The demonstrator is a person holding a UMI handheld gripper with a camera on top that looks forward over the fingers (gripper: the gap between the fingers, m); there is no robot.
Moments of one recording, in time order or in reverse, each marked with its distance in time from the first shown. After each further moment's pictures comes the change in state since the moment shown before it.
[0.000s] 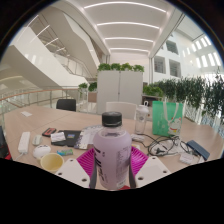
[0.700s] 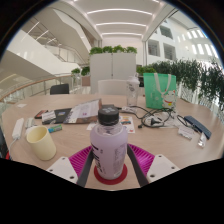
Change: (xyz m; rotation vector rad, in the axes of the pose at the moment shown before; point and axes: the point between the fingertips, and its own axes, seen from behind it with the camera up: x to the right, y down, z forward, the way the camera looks) arm 0.040 0.115 -0.006 -0.184 0.040 0.069
